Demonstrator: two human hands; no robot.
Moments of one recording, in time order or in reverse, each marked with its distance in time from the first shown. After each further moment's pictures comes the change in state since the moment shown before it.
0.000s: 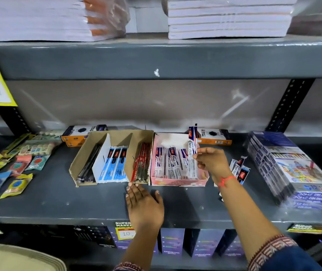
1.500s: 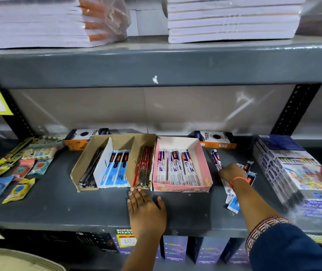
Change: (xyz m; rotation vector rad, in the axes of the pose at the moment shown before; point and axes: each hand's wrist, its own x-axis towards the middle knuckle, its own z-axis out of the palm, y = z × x) left_hand 0.002 0.000 0.001 0.001 0.015 -0.001; right_hand 0.048 0.037 -0.041 -0.760 0.174 0.232
